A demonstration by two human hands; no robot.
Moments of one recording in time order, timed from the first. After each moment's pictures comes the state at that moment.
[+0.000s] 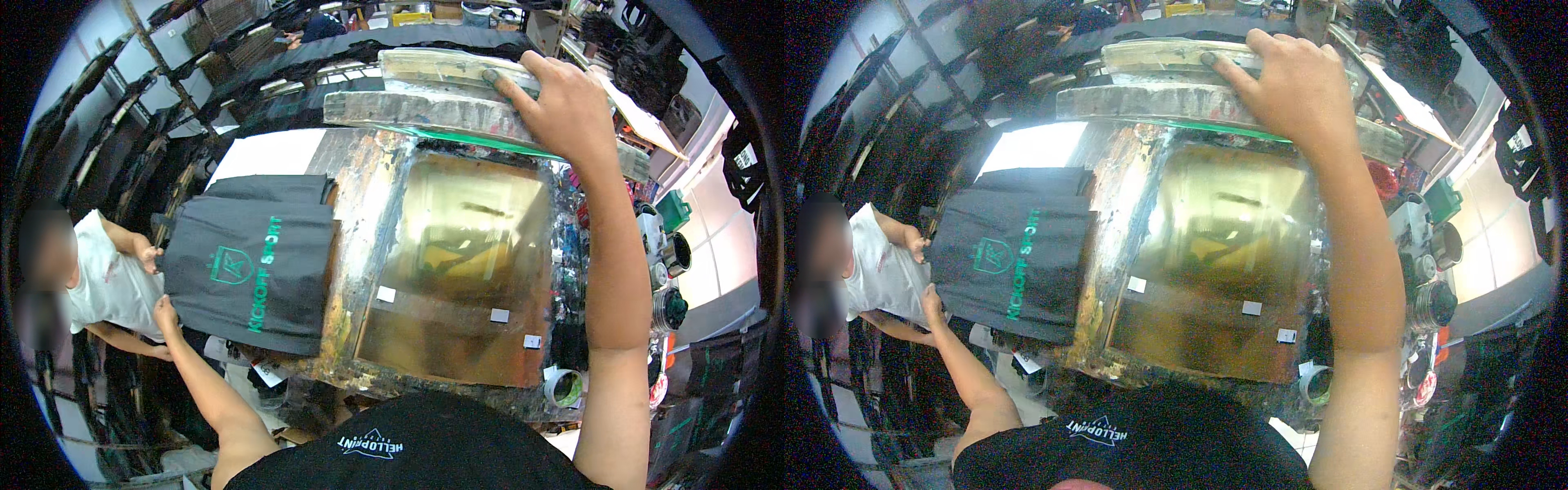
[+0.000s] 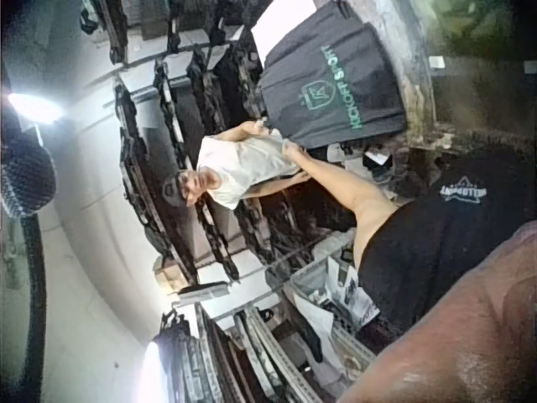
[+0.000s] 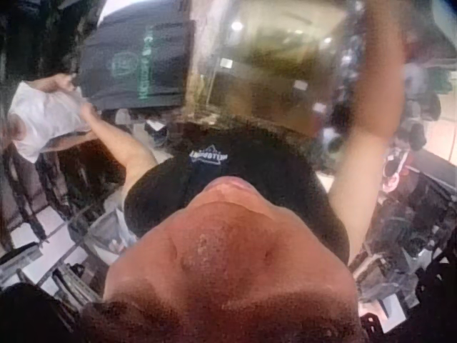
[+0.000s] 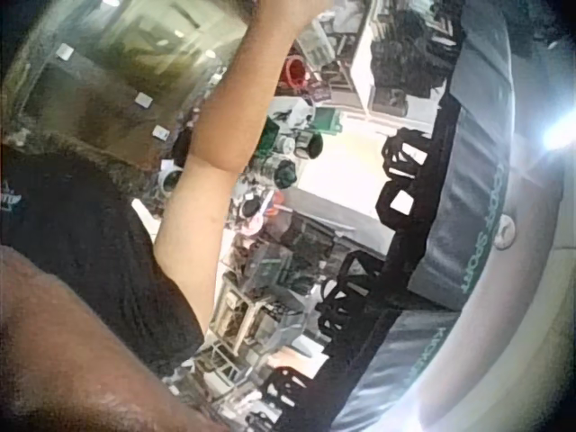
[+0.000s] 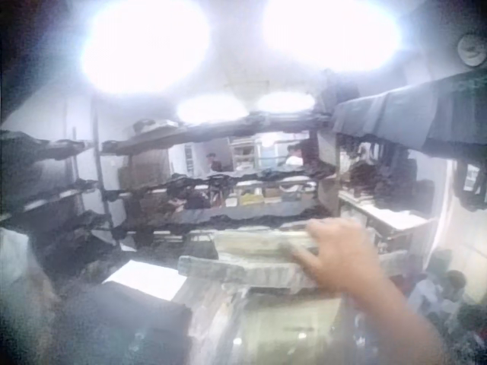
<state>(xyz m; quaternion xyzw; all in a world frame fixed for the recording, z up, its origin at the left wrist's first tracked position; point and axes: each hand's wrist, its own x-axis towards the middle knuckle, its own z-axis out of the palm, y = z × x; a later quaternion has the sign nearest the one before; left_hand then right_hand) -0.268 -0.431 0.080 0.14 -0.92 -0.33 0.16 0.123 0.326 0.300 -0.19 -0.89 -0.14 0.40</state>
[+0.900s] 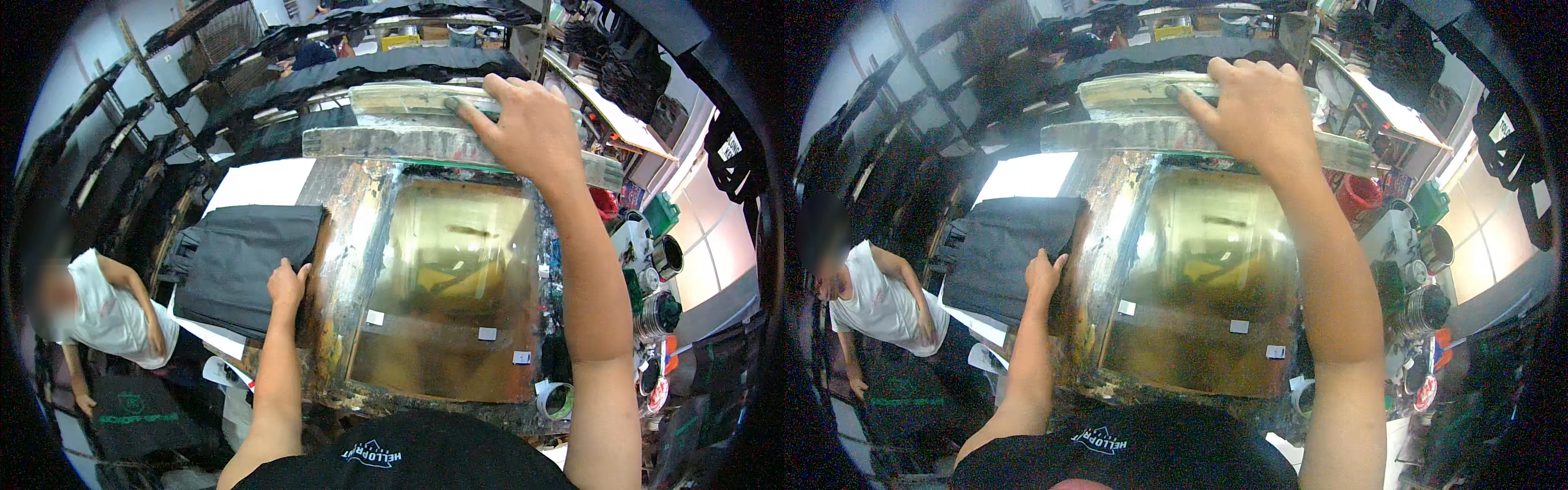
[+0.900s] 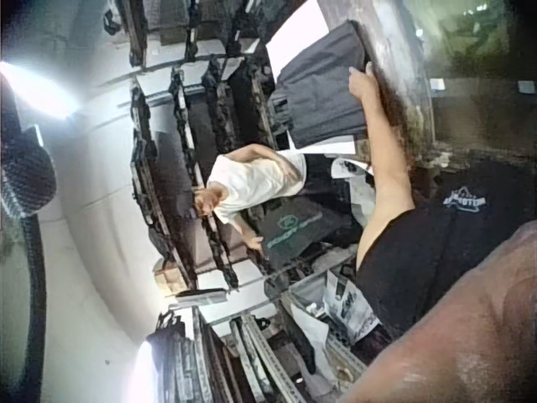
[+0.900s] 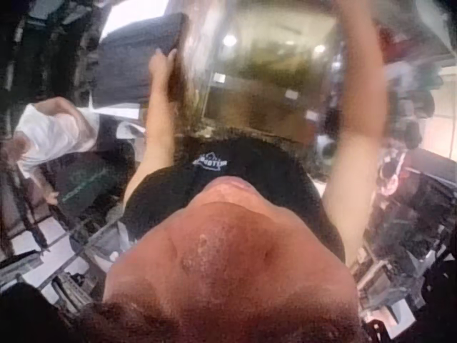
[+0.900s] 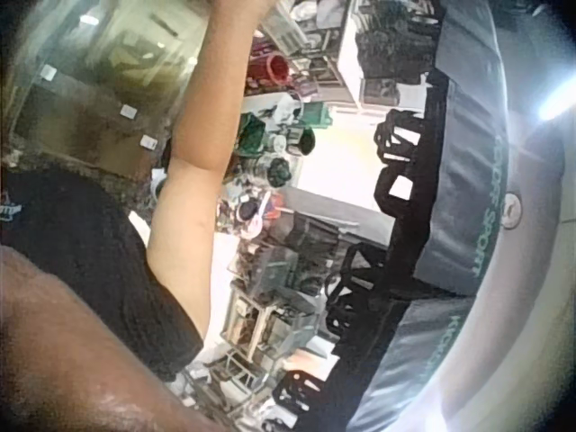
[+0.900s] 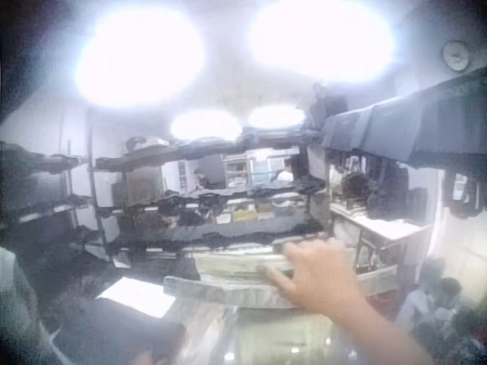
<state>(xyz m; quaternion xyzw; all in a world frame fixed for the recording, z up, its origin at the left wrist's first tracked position) -0.165 -0.021 -0.012 -0.20 -0.97 -0.07 0.08 0.130 0.326 0.301 -0.20 -0.88 -0.15 0.40</state>
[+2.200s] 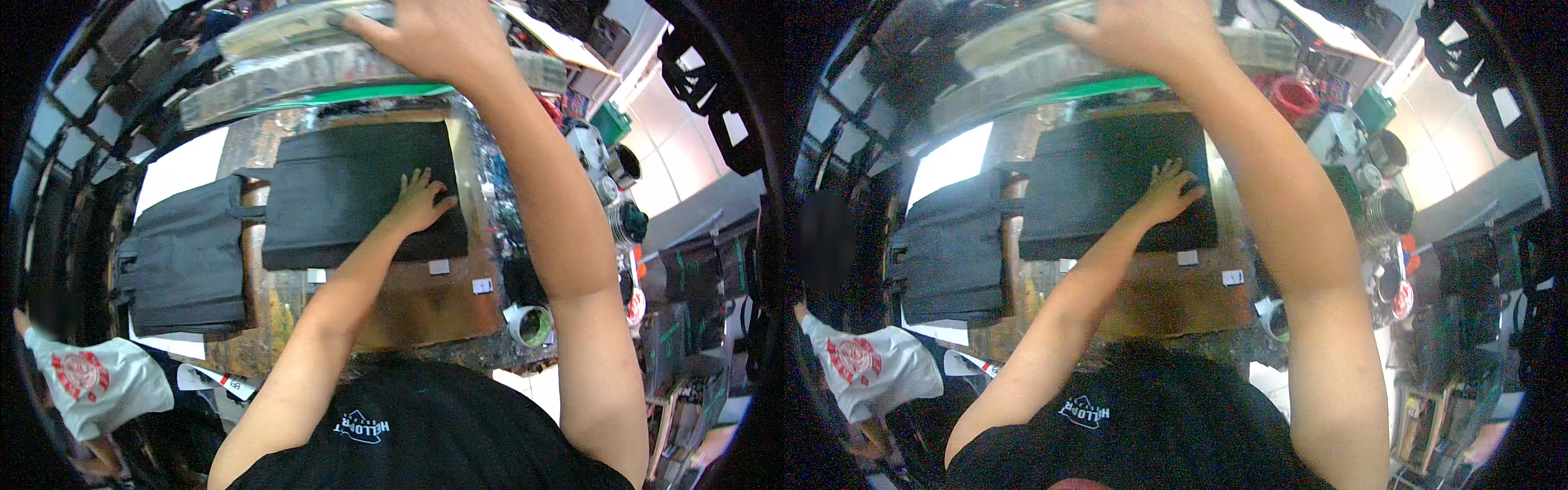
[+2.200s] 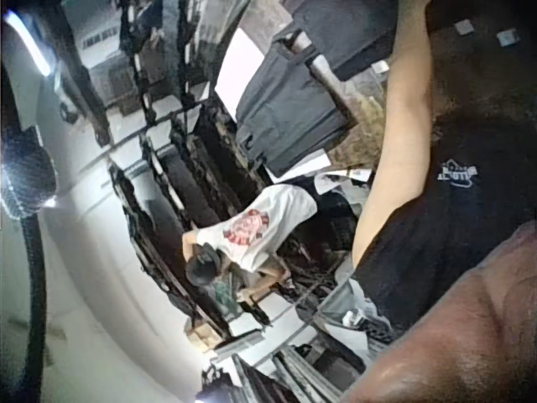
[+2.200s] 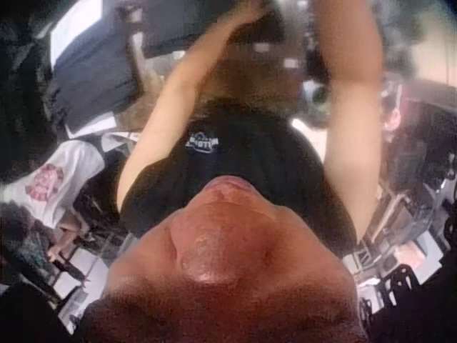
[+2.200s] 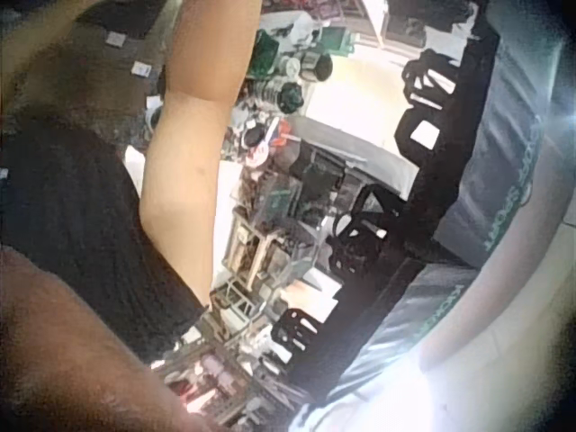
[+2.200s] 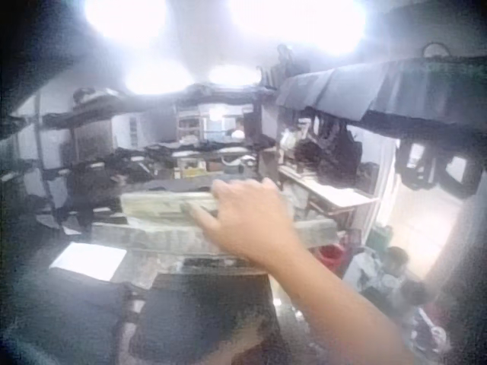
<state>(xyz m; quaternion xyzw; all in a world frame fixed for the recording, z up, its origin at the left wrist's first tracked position) 0.070 0.276 -0.045 -0.65 -0.73 -0.22 -0.08 0.122 0.309 0.328 -0.23 -0.95 -0.06 0.20</state>
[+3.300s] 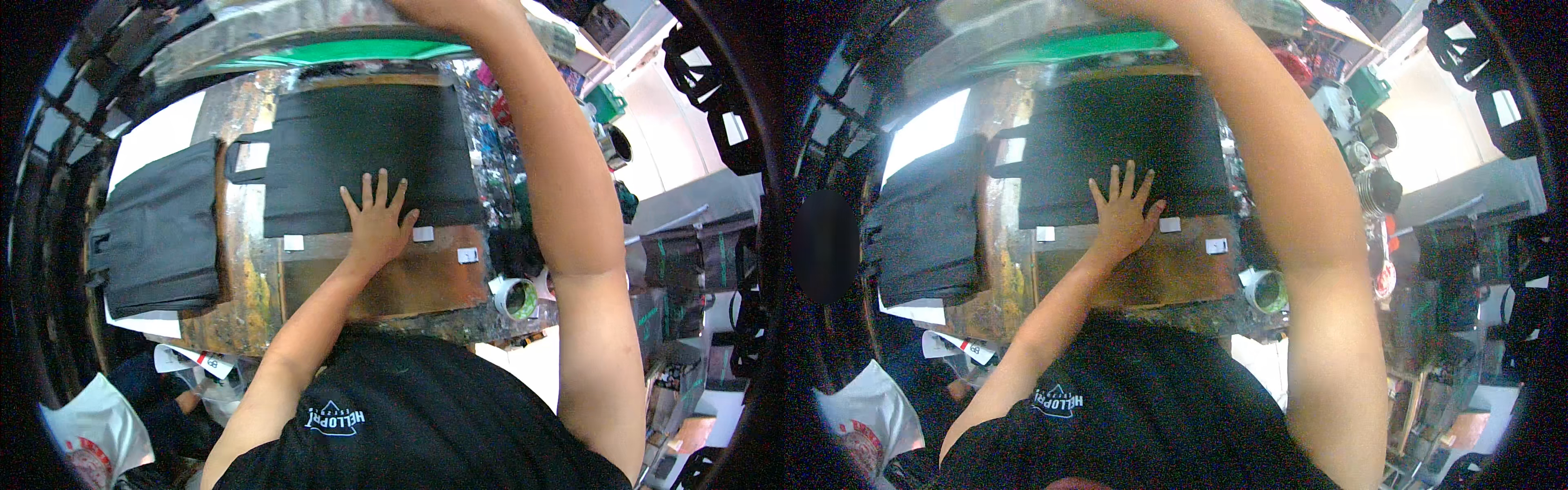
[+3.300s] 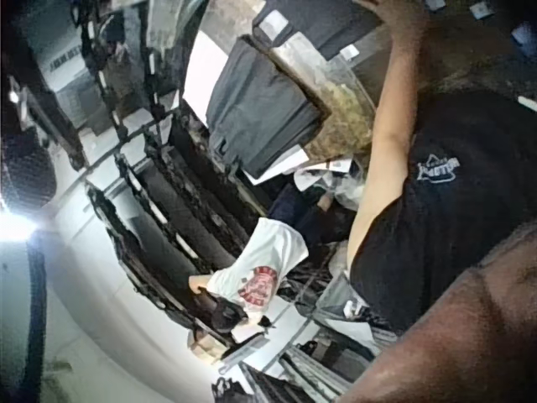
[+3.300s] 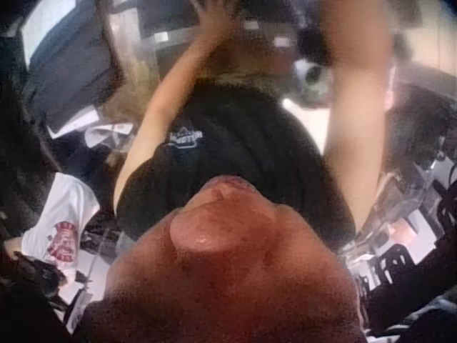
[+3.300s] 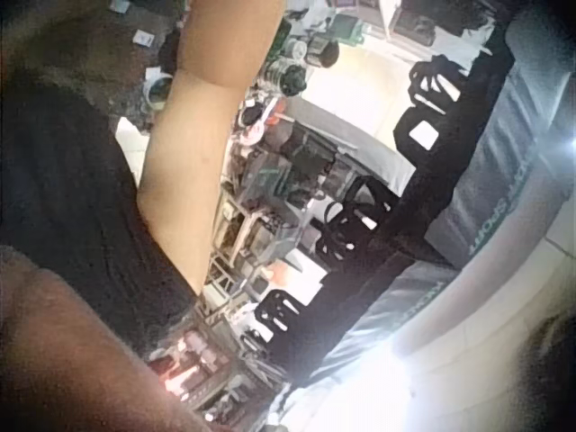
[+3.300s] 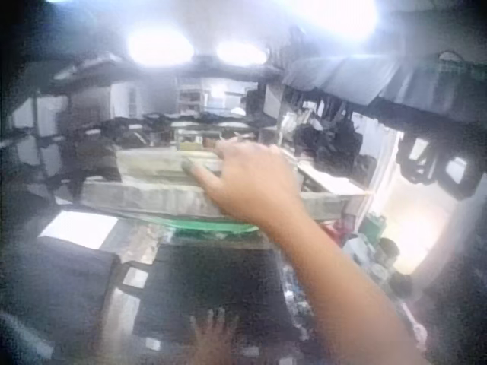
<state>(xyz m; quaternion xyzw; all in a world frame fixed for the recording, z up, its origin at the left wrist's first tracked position) 0.113 0.156 -0.048 -0.59 -0.79 -0.16 0.04 0.135 0.300 0.323 -0.24 -0.94 -0.07 0.24</state>
